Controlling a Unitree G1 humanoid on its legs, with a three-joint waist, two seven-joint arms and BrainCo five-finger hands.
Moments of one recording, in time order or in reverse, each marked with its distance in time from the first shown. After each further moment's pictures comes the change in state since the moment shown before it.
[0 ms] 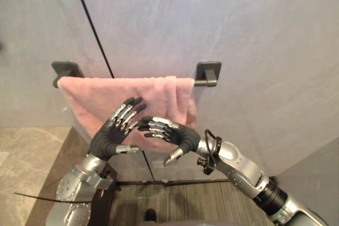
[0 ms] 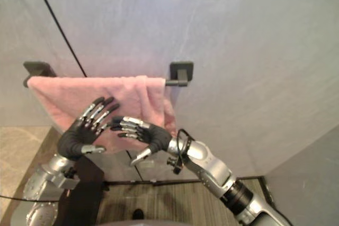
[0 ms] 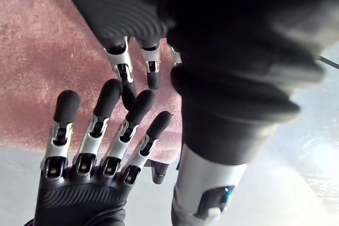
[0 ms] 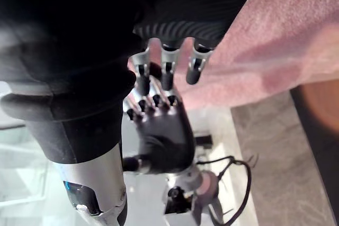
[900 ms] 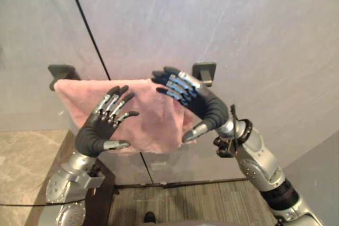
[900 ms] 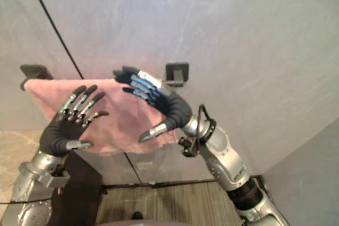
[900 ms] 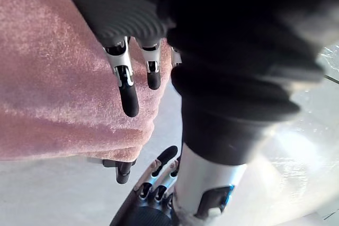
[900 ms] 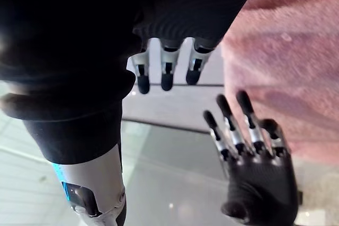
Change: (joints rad) left arm 0.000 -0.026 0.080 -0.073 -0.022 -0.016 -0.024; right arm -0.008 0.004 -0.202 -0.224 -0.014 -0.084 -0.008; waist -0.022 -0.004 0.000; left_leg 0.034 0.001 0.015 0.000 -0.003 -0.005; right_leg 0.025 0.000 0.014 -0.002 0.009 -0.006
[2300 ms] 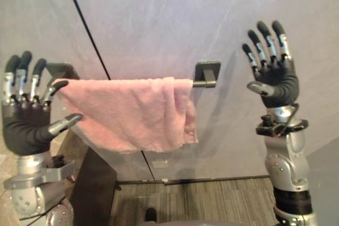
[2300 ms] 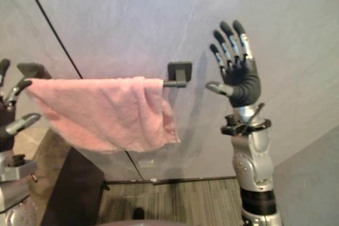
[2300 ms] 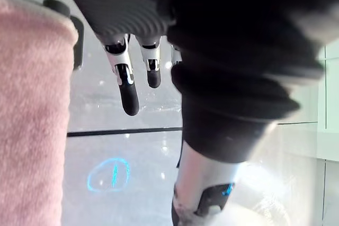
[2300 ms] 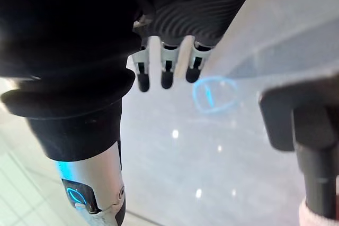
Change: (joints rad) left arm -0.077 -0.210 0.274 -0.149 0.212 -0.097 0.284; right arm 0.062 0.117 -0.447 -0.065 -0.017 -0.039 -0.198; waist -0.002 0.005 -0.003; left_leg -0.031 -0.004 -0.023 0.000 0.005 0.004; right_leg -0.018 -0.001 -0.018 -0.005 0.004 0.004
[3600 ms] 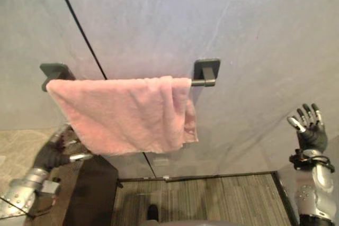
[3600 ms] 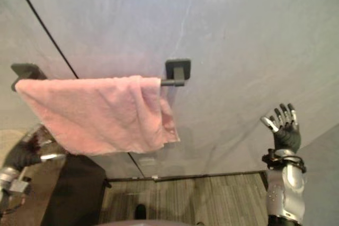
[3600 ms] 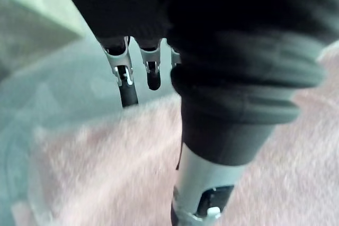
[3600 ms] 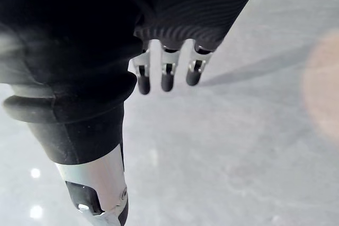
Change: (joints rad) left arm 0.215 0.385 0.081 0.478 0.231 0.131 -0.087; right arm 0.307 -0.043 -0.441 0.429 0.016 0.040 -0.159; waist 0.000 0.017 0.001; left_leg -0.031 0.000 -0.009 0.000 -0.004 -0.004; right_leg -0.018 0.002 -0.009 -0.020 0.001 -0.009
